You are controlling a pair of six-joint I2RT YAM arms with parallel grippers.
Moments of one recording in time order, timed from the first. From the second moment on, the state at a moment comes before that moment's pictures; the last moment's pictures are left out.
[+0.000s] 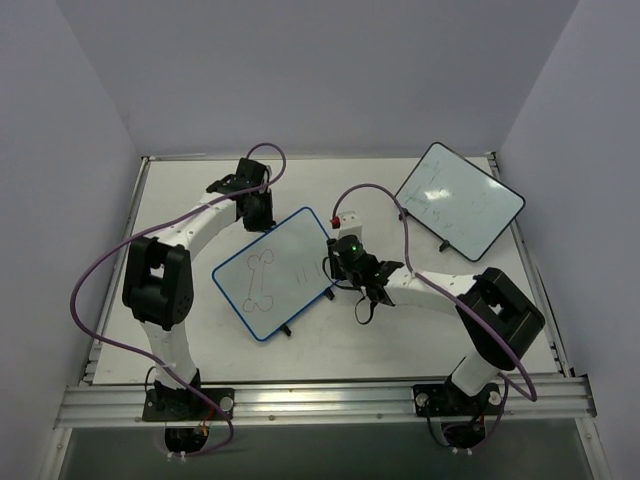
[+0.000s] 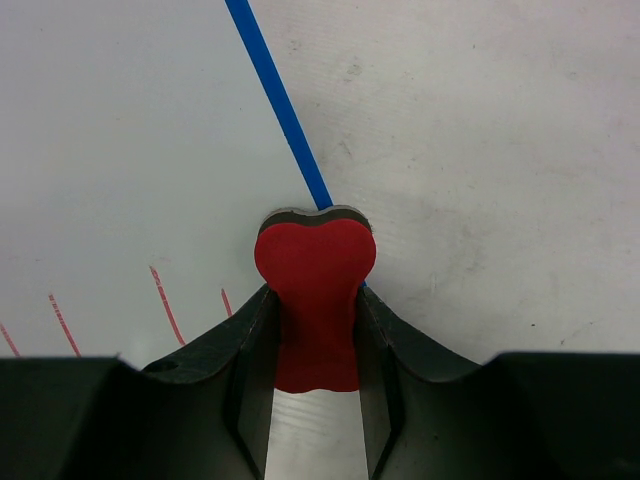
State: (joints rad) left arm -0.37 1.90 1.53 -0.64 0.04 -0.41; right arm 0.78 1.62 0.82 0.14 0.37 0.35
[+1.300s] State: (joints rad) left arm -0.37 1.90 1.51 -0.63 0.03 -0.41; right arm 0.85 1.61 0.63 0.50 0.53 0.40
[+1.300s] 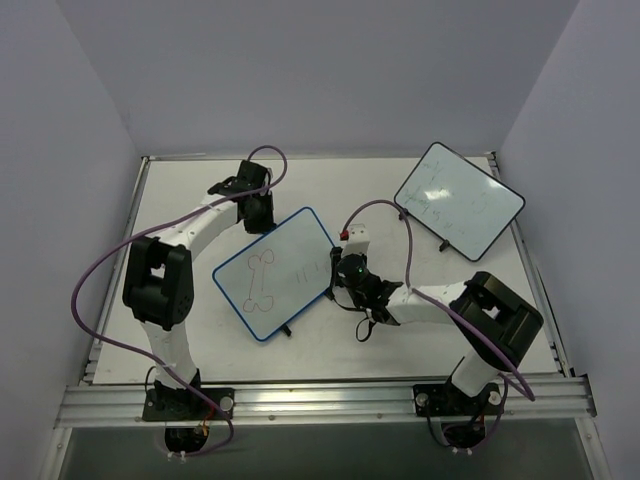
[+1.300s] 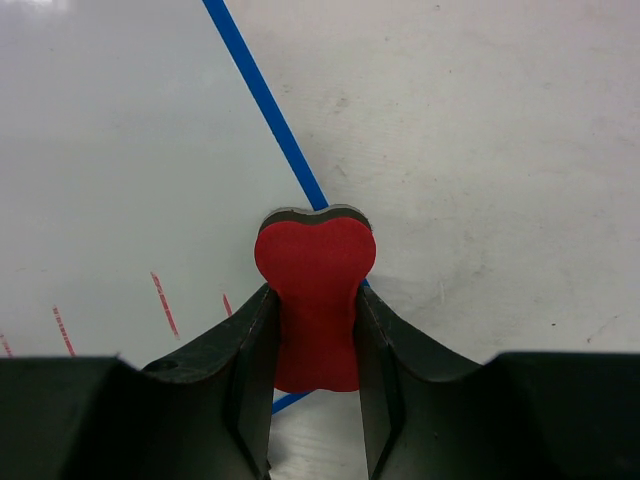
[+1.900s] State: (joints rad) left arm -0.37 1.90 1.50 -0.62 0.03 -0.41; right arm 0.94 1.69 0.75 0.55 0.51 0.37
